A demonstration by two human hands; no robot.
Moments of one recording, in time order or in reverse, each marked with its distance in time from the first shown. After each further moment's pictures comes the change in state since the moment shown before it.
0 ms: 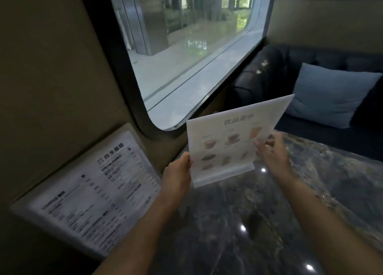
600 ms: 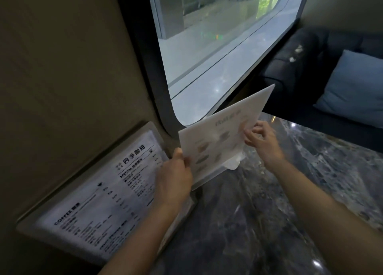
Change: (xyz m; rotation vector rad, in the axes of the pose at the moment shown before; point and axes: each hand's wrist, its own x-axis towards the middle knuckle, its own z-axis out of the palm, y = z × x) left_hand 0.016 -0.043 -0.044 0.136 0.076 -0.217; right_hand 0.045 -0.005 0.111 0.180 -0.245 0.035
